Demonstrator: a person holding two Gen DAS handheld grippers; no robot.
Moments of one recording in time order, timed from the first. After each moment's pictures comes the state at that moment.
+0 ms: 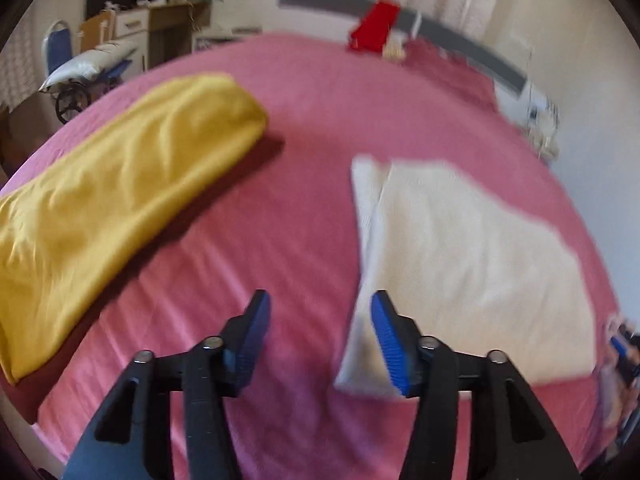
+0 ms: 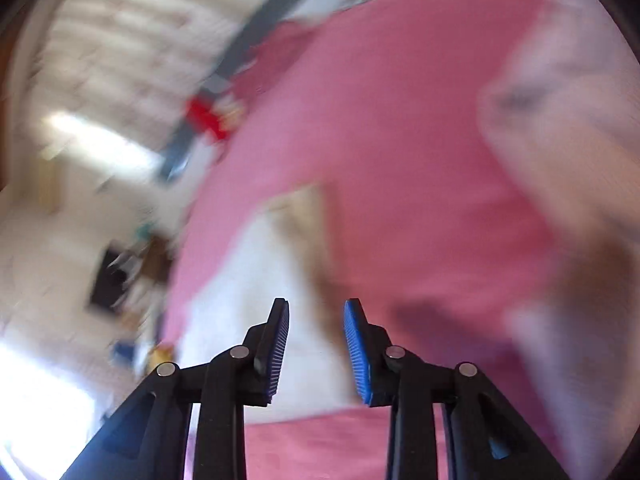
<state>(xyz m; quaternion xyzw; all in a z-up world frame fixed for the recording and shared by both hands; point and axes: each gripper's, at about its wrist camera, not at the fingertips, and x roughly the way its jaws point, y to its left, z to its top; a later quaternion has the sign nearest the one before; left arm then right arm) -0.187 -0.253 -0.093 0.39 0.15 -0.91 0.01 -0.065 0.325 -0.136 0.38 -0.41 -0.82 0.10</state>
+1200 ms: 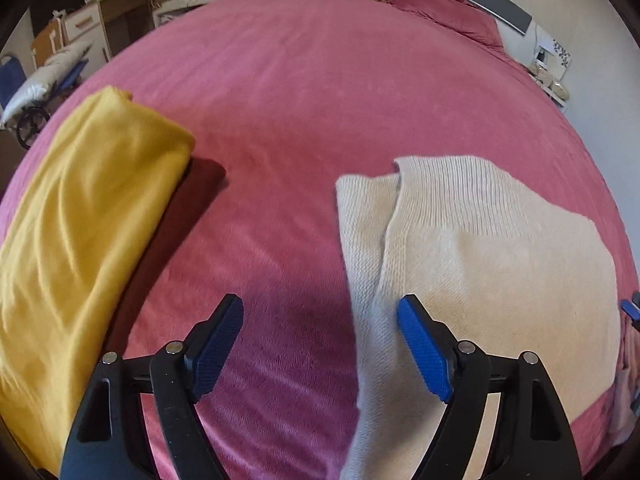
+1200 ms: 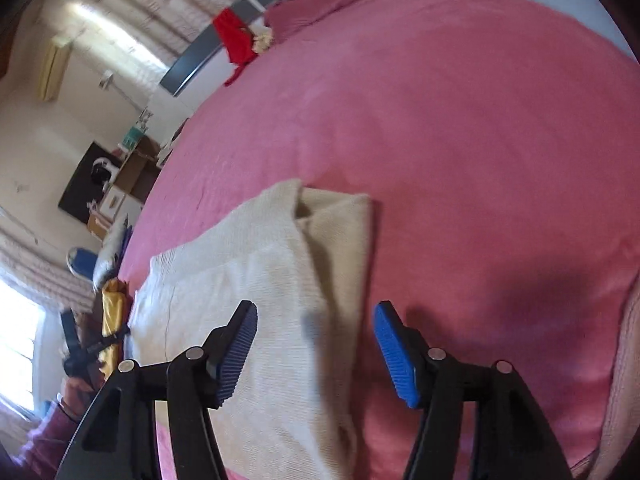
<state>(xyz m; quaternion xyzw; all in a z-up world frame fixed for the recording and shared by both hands) -0.235 -0.244 -0.154 0.52 0.10 -0.85 -0.02 -0.155 0.303 -0.135 0.48 -0.29 -0.82 0.12</state>
